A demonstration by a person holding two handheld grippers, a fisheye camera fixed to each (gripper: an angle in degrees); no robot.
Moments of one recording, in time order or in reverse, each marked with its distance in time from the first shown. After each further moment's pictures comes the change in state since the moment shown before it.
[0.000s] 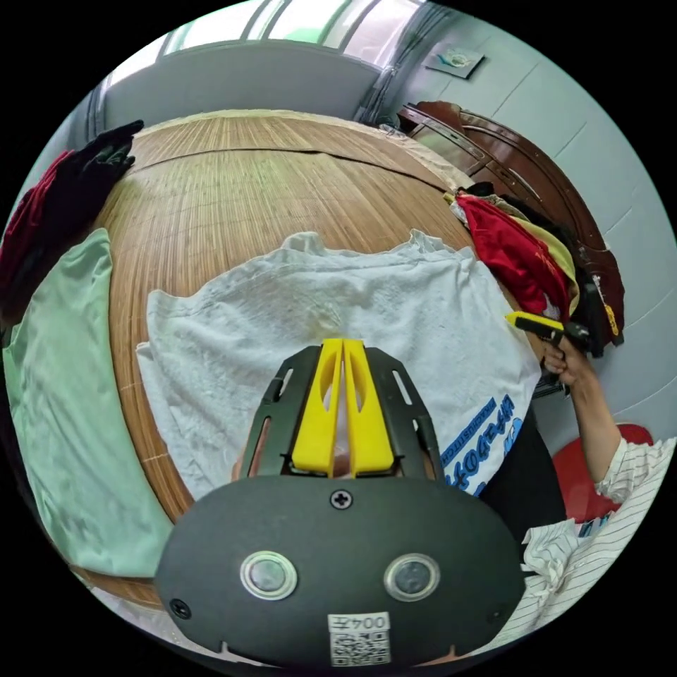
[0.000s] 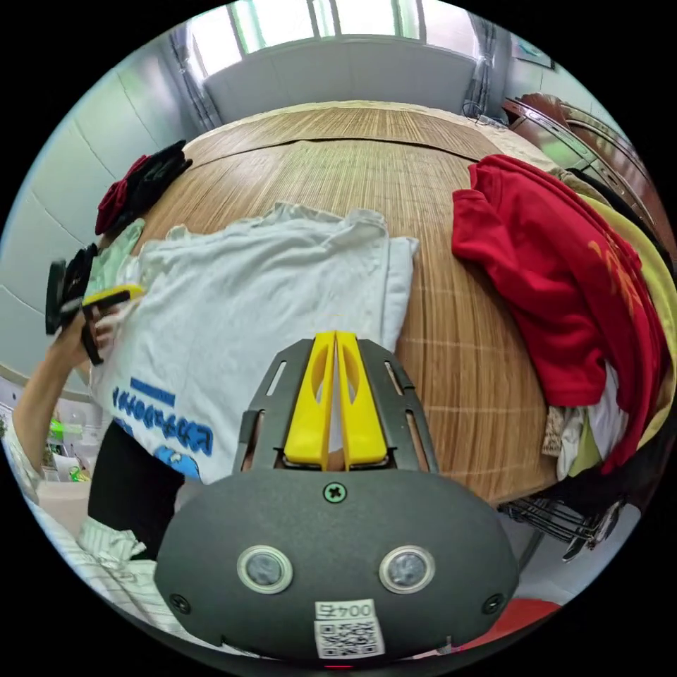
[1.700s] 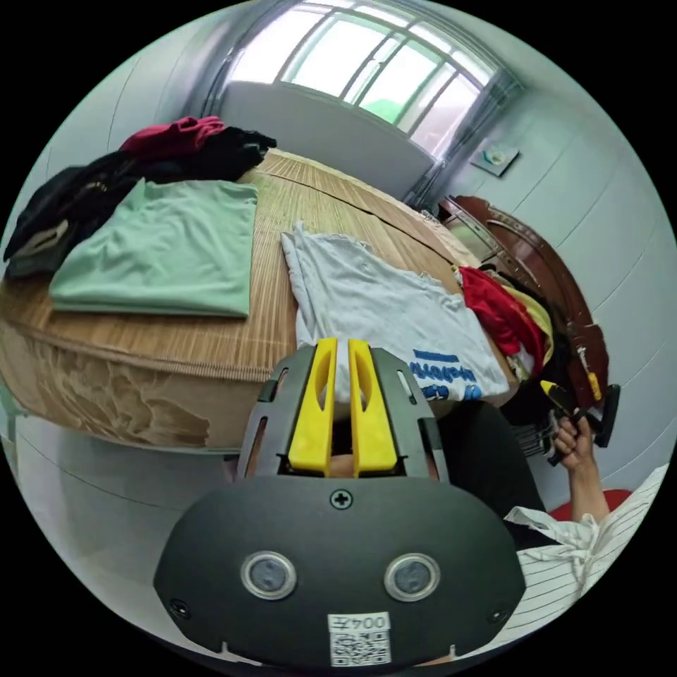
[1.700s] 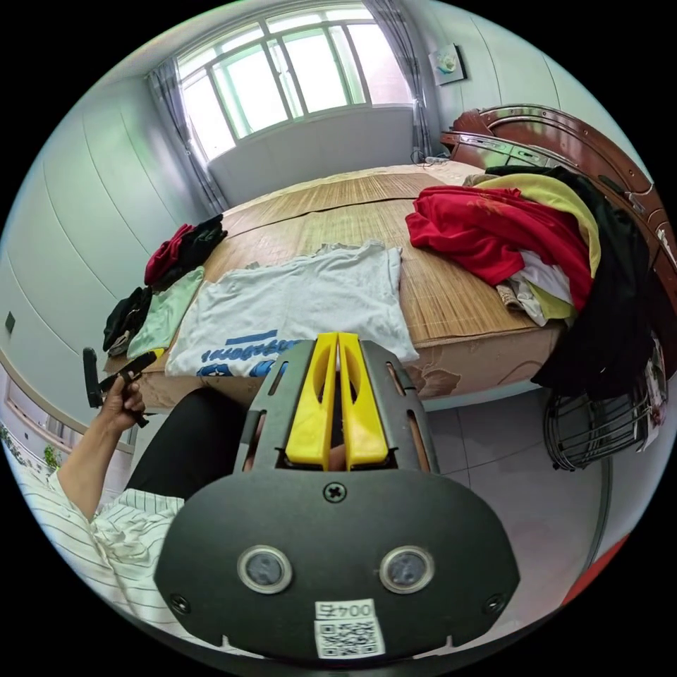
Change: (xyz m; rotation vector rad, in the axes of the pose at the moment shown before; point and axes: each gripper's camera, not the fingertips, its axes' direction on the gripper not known) left arm 0.009 0.331 -0.172 0.257 0.066 -0.360; right arm -0.028 0.148 -0.275 0.324 -0.068 0.175
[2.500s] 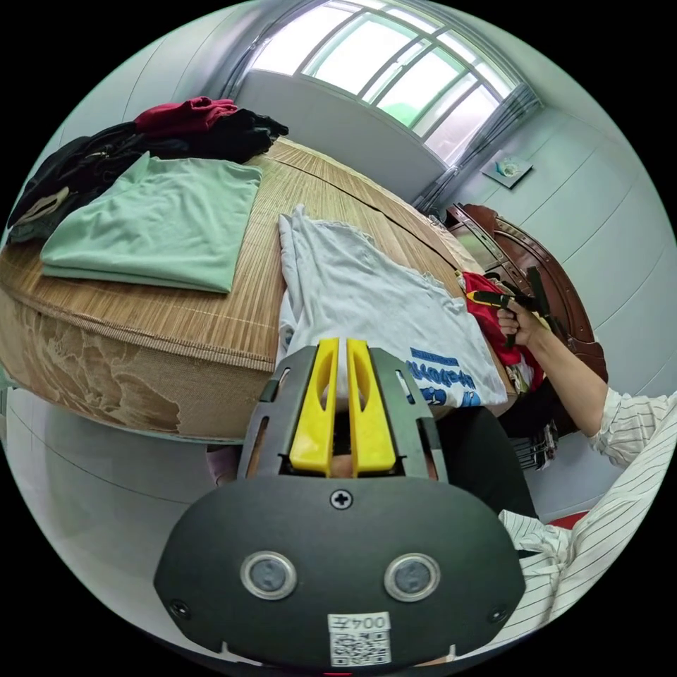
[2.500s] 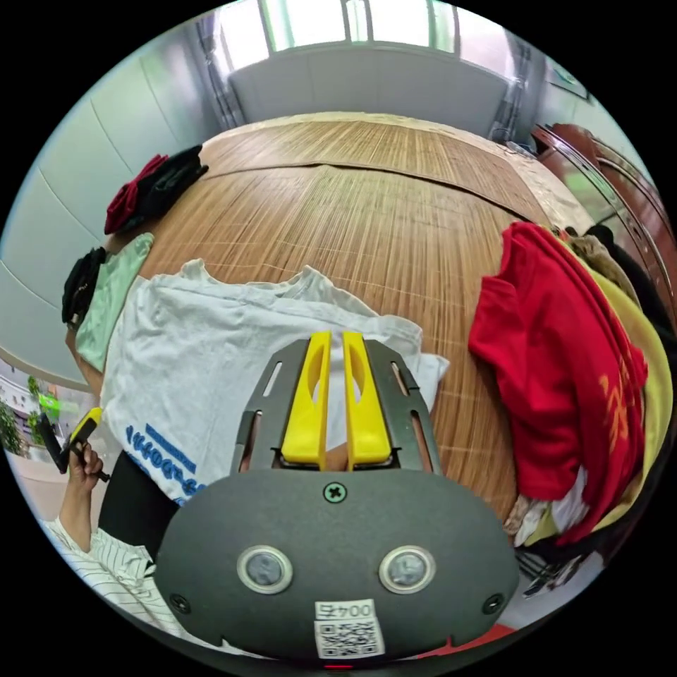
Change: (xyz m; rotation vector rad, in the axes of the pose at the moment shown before) left arm -0.018 0.022 0.016 -0.009 -0.063 -0.012; right arm 0.066 -0.356 0.285 -0.310 0.042 -0.265
